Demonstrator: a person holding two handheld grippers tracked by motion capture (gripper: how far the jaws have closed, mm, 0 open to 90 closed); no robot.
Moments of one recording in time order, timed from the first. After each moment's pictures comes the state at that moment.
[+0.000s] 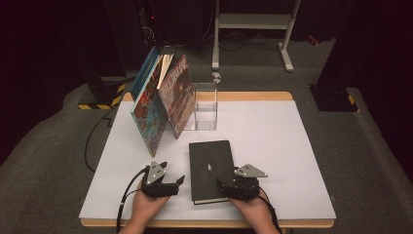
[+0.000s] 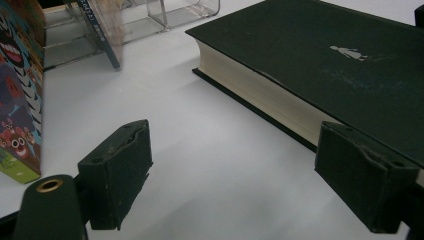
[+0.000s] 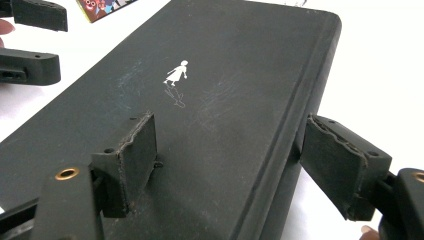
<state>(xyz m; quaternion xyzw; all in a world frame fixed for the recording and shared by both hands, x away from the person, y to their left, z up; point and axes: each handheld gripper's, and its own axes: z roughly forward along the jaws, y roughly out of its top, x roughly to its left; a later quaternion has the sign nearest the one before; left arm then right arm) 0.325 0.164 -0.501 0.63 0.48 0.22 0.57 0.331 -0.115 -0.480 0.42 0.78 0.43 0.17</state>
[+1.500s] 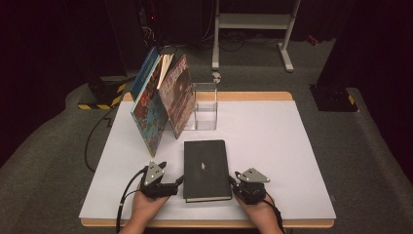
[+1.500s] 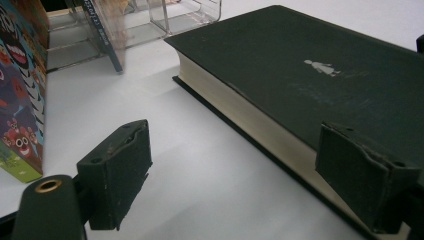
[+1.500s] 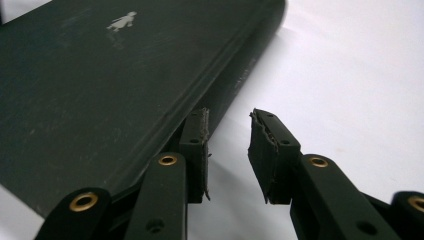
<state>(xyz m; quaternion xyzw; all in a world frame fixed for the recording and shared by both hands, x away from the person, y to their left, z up) 0.324 0.168 -0.499 0.60 0.49 0.22 0.58 0.321 -0.130 -0.486 0.40 0.80 0.39 0.22</state>
